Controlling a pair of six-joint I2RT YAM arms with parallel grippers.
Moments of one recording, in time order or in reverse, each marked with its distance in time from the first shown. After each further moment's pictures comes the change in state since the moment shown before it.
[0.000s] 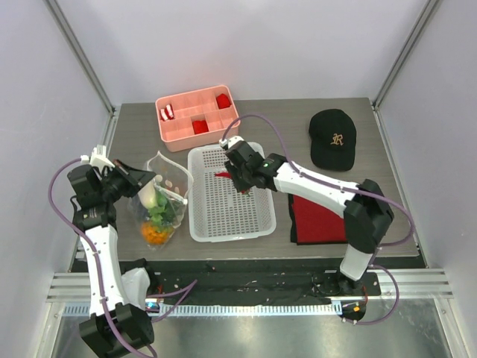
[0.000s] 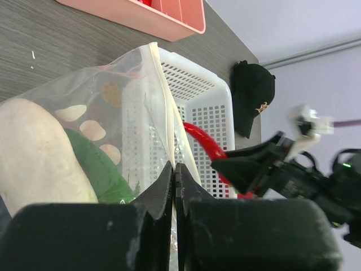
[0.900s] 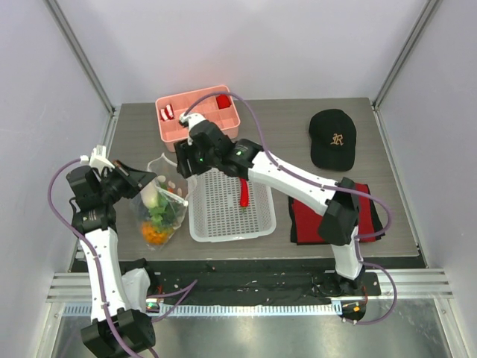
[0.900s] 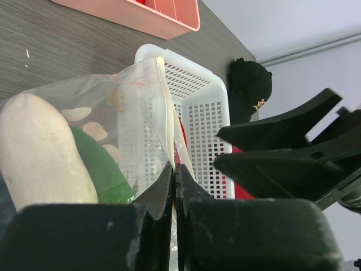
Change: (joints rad) left arm 0.000 -0.029 0.016 -0.037 0.010 0.004; right arm 0.111 0.237 0.521 0.015 -0.148 0.140
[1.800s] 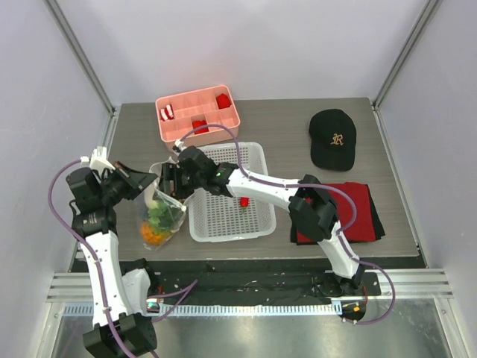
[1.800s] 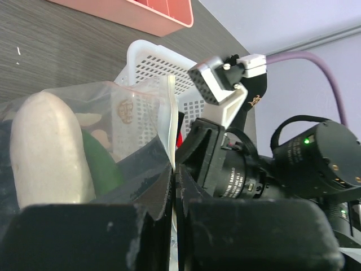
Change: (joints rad) left arm -0.001 -0.028 0.000 -0.017 0.016 -0.003; right arm 0.047 0.196 -0.127 0.348 -0.331 0.477
